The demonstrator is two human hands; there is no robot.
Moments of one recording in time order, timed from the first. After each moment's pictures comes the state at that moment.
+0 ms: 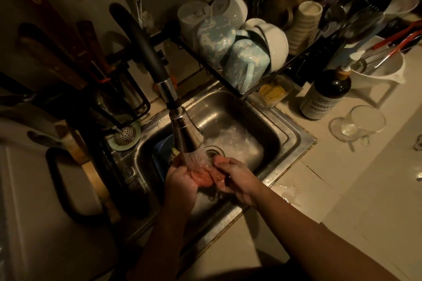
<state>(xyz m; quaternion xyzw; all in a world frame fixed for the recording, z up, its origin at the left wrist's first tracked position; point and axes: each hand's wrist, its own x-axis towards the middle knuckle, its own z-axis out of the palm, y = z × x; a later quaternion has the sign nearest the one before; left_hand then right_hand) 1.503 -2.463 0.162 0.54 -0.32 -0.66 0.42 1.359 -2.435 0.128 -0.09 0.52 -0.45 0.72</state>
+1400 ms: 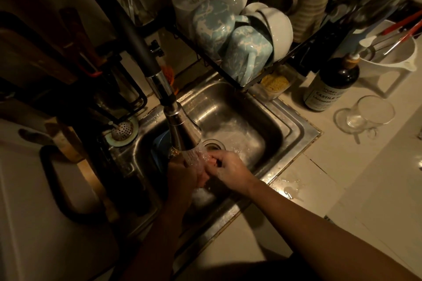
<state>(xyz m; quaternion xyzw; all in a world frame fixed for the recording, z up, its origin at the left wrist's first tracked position) 1.501 -2.473 0.147 0.68 -0.41 -0.54 0.27 1.360 -2.447 0.121 -0.57 0.59 -0.34 0.46</state>
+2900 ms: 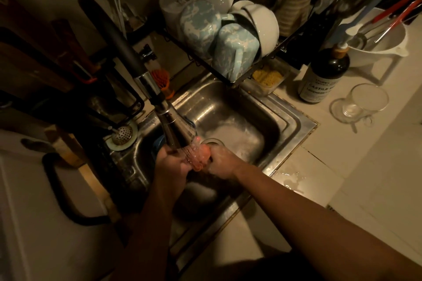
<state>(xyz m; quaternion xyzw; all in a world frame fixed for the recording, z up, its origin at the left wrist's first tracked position) 1.504 -2.486 0.193 0.51 -0.39 -0.66 0.39 1.363 -2.469 0.133 -0.62 0.62 -0.21 0.43</state>
